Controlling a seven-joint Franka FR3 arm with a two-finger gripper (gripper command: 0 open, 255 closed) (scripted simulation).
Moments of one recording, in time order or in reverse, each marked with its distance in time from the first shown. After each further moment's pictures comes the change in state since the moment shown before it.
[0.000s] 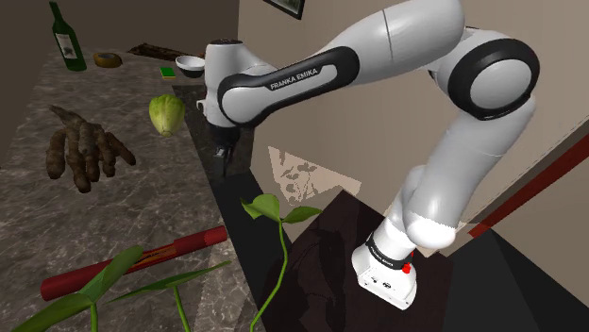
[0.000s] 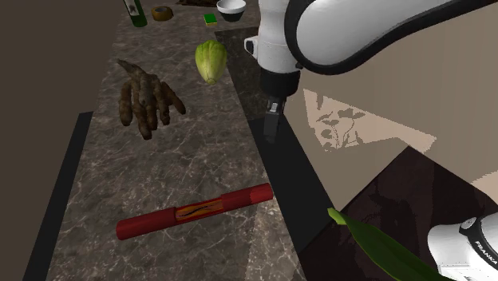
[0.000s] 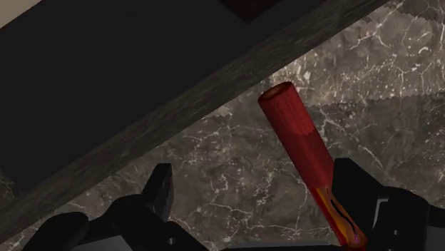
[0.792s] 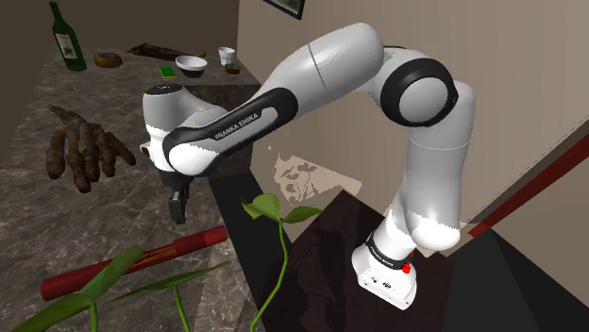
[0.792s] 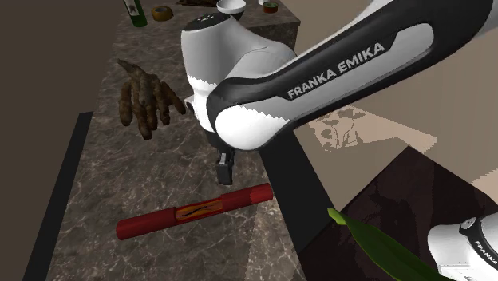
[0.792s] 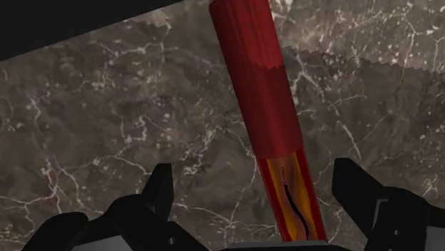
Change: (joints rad) arm 0.110 0.355 0.073 0.251 -0.074 0.091 -0.024
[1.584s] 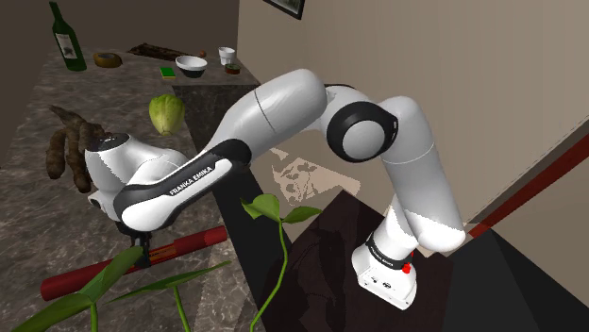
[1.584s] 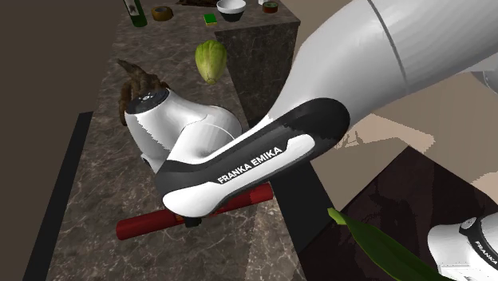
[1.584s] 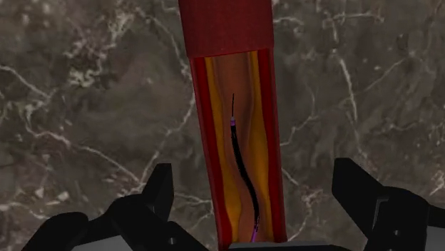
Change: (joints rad) arm 0.133 0.345 0.026 0.333 -0.085 -0.002 -0.022
